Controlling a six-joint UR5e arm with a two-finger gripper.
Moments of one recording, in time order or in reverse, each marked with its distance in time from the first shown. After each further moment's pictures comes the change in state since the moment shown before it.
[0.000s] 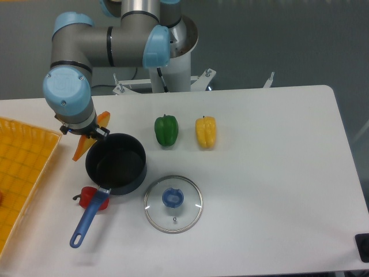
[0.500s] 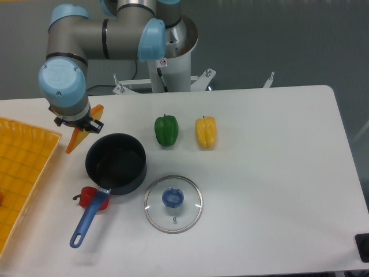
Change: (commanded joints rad) arm -0.023 0.017 -0.012 -0.018 -0.029 -0.009
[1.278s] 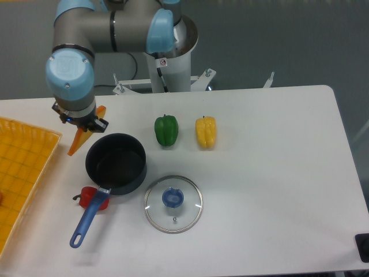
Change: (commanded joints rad) arm -0.014 0.043 -0.032 -0.012 -0.029 -0.003
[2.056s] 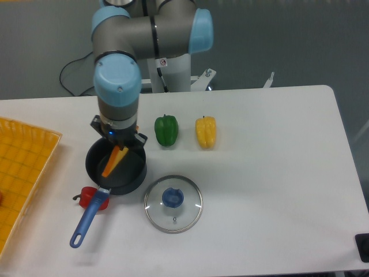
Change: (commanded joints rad) arm 0.134 0.005 0.051 0.038 0.026 0.095
